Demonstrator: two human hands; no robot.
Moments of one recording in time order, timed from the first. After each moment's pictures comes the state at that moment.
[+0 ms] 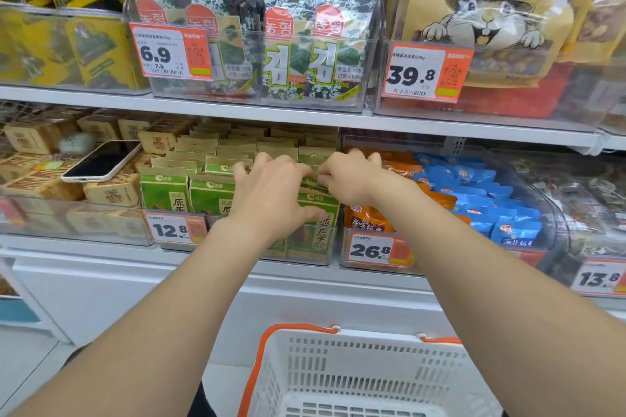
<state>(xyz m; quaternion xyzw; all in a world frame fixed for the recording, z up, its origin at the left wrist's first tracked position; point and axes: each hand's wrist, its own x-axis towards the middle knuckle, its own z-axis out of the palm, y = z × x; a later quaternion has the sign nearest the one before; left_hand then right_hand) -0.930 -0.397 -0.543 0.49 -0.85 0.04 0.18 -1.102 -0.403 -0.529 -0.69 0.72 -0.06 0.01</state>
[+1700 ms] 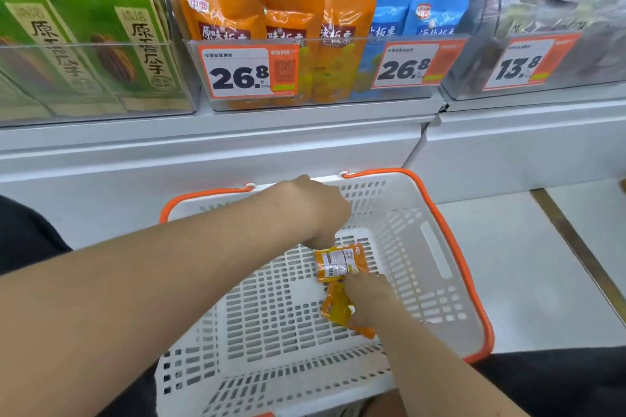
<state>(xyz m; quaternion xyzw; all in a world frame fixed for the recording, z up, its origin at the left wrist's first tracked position) -1.094 -0.263 -0.717 0.11 -0.94 0.04 -0.32 -1.176 -0.114 -0.936 -0.54 0.75 0.27 0.27</state>
